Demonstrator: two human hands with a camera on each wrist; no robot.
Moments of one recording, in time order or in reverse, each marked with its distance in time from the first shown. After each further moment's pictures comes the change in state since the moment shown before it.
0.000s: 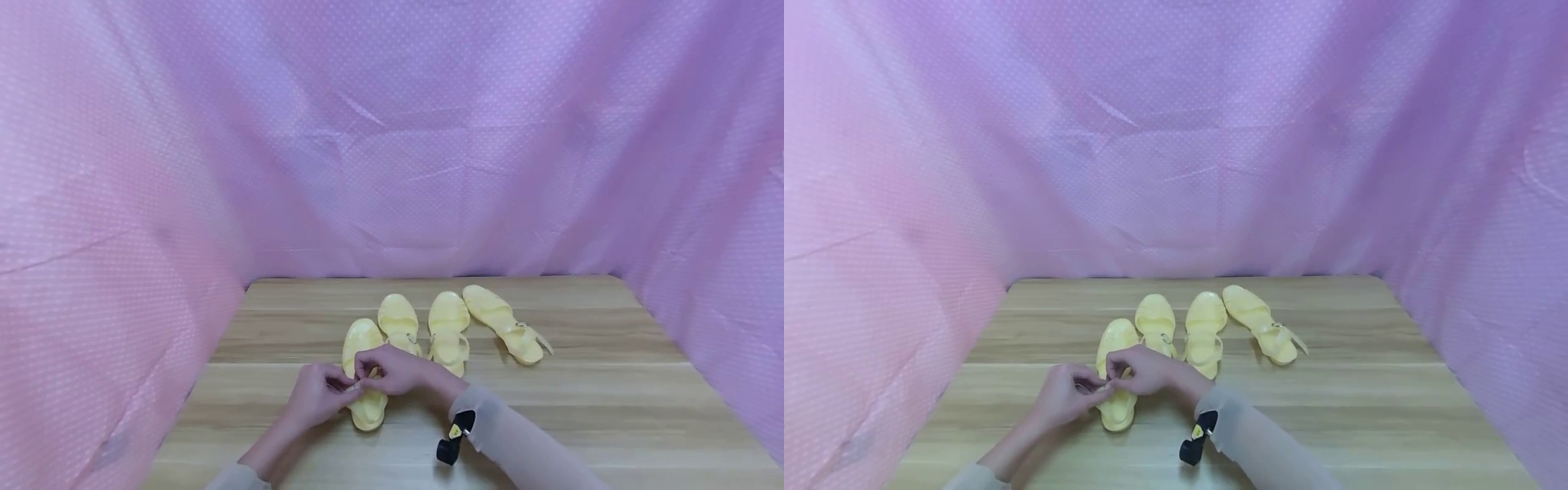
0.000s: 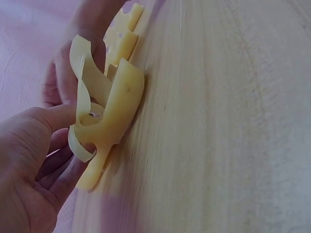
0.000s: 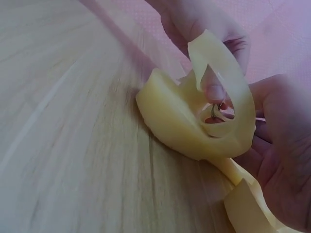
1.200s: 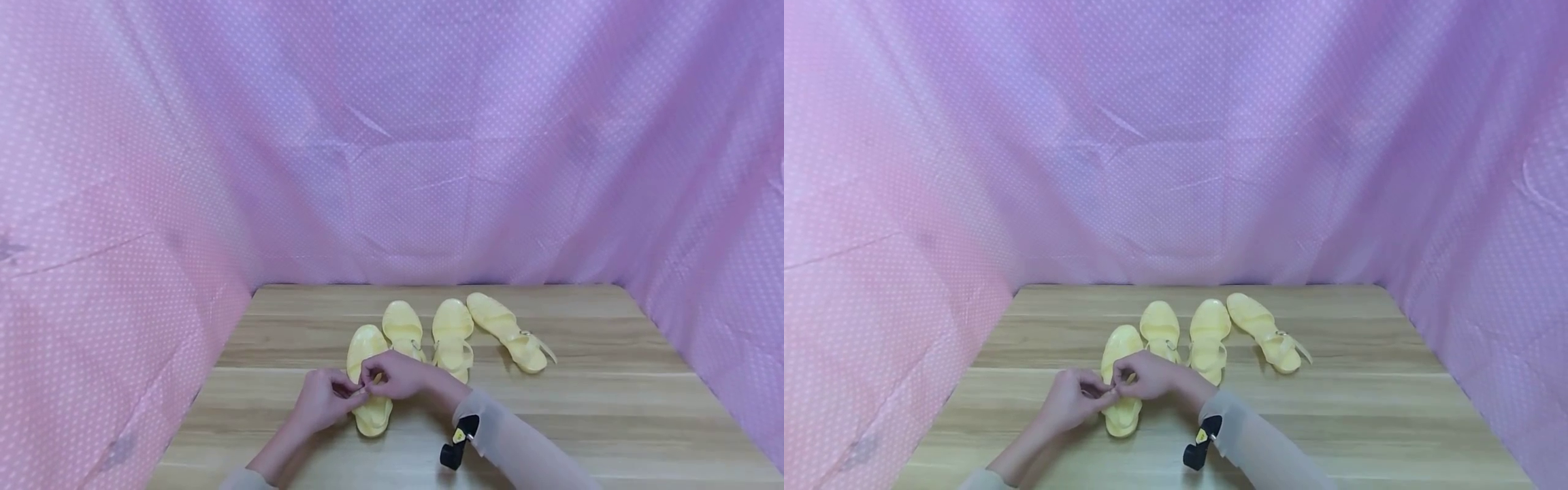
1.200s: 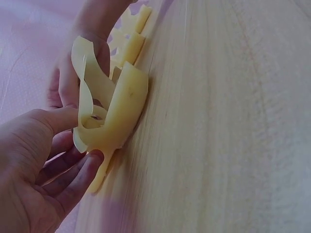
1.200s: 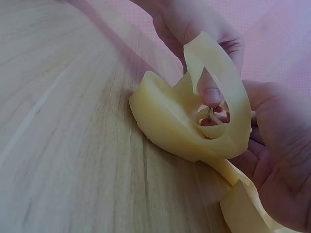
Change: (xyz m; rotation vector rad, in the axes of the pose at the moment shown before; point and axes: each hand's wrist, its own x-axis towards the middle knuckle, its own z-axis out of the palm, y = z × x) left_hand -0.002 0.003 -0.002 0.014 0.014 -0.026; right_hand 0.004 0.001 0.000 0.014 -0.007 0.020
